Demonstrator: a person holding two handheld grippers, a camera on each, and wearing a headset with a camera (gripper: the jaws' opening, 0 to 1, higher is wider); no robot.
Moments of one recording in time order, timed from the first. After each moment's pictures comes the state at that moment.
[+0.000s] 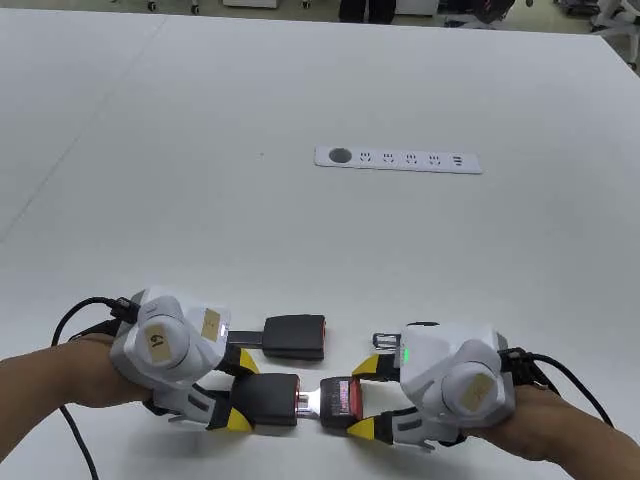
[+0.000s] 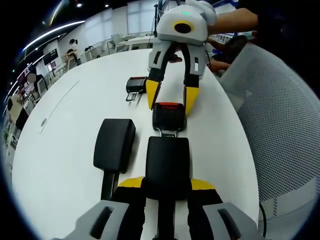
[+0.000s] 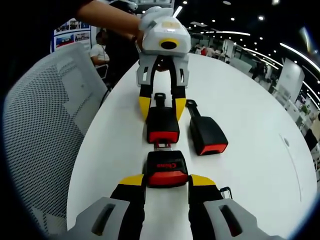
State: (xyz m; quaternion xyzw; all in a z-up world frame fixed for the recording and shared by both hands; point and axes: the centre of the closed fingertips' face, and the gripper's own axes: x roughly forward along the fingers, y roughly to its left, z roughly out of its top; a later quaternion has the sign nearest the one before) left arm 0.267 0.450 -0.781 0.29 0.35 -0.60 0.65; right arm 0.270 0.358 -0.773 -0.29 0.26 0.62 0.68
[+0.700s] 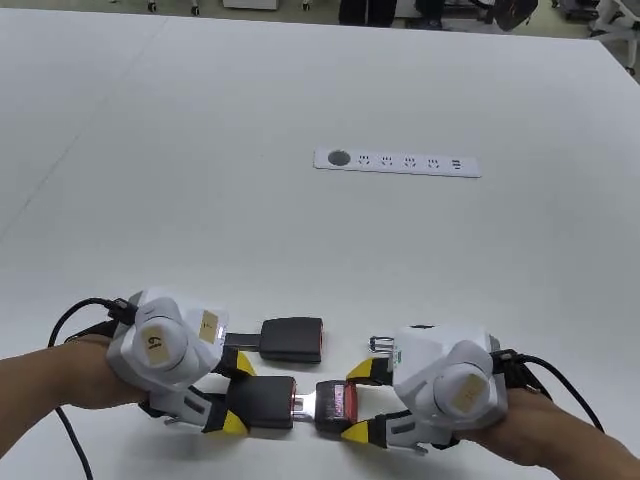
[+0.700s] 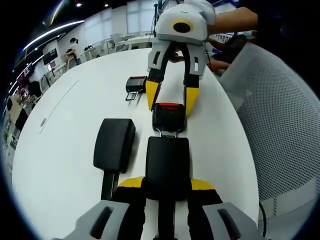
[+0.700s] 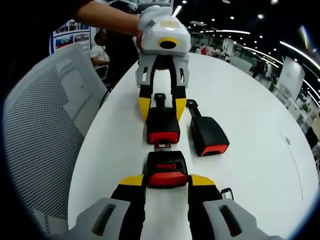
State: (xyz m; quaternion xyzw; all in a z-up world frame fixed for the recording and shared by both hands) left arm 0.265 0.449 -0.779 0.30 0.35 -0.60 0.65; right arm 0.268 0.360 -0.772 -0.29 0.27 0.62 0.68
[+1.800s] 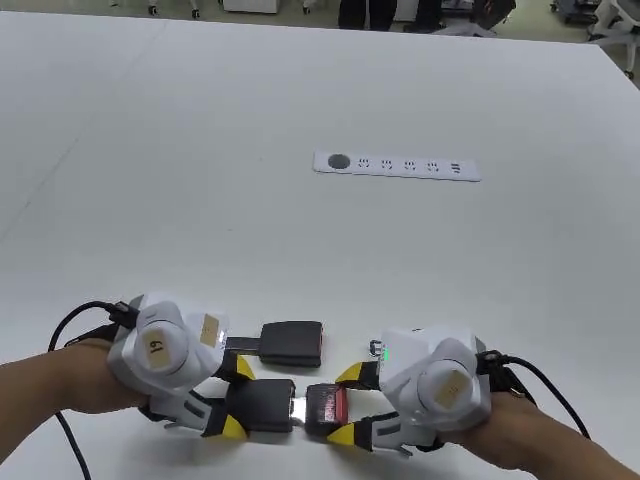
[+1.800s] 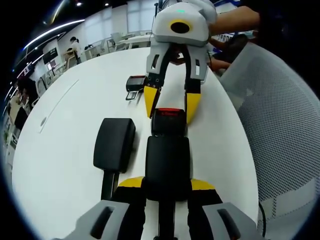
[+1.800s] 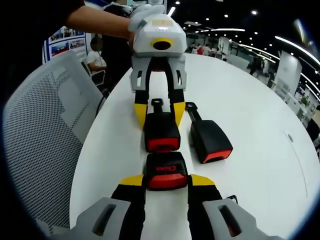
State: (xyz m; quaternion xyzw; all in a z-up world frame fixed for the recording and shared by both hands) left arm 0.265 0.449 -0.779 0.30 0.36 -0.60 0.65; right arm 0.267 0.378 -0.774 -0.27 0.27 0.62 0.69
